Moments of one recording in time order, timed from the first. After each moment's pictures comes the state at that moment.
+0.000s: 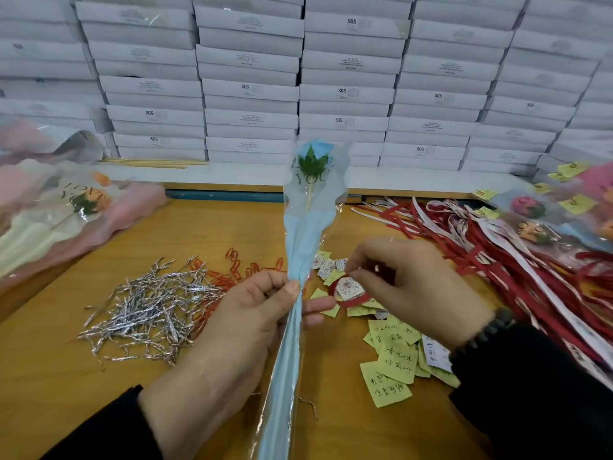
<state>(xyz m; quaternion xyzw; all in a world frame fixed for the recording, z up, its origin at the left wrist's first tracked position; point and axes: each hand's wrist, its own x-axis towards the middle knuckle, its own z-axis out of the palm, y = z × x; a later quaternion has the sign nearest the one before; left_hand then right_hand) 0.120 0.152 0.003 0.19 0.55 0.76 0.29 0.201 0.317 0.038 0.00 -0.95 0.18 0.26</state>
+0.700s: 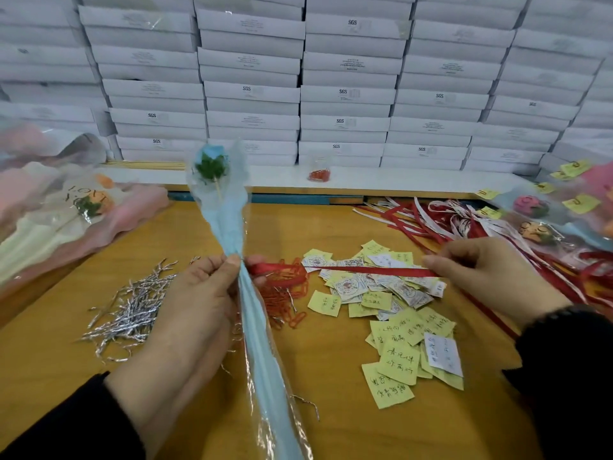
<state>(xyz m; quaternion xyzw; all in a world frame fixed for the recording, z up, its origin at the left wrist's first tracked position) 0.092 0.138 0.011 0.09 0.53 0.82 0.17 0.229 0.388 0.033 -0.21 -0.92 0.27 0.21</state>
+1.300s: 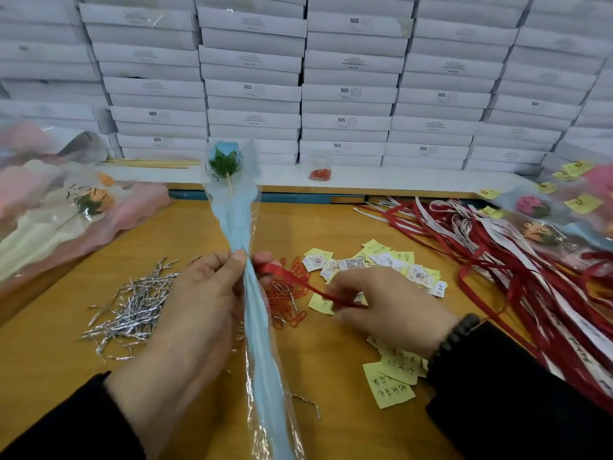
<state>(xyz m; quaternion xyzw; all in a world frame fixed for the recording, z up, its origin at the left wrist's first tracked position) 0.095 0.139 0.013 0.11 0.54 0.82 0.16 0.183 0.311 0.019 -0.06 -0.97 0.22 0.06</state>
